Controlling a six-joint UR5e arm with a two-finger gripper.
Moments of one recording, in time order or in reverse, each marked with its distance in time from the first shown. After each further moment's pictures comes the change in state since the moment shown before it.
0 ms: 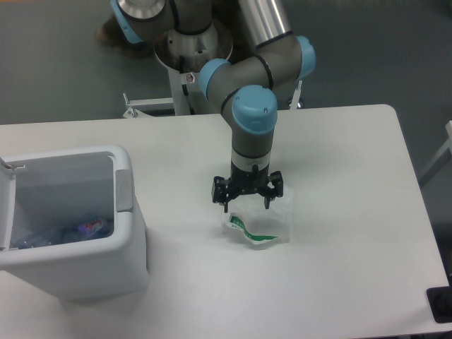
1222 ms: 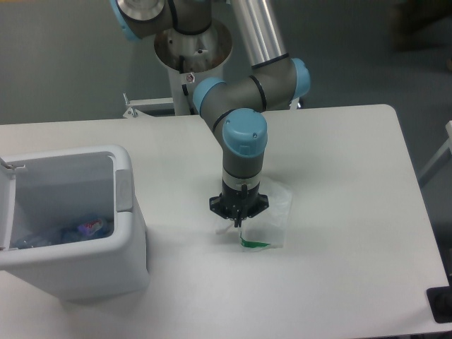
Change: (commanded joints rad) arm -0.020 -0.041 0.087 -0.005 0.014 0.006
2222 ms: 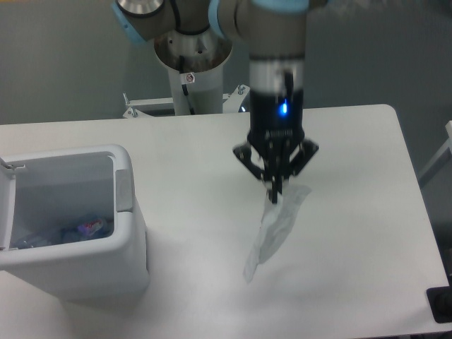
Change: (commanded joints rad) arm 0.083 0.342 0.317 -0.008 -0.340 -0.323
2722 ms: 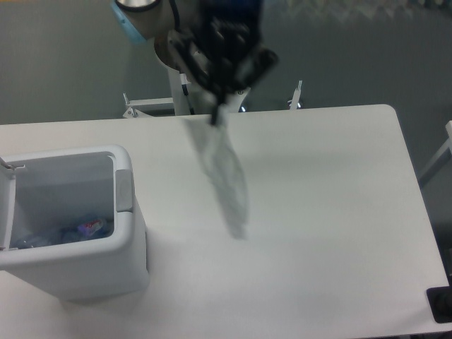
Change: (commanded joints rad) arm -0.153 0.130 -0.013 -0.003 -0.200 -0.123
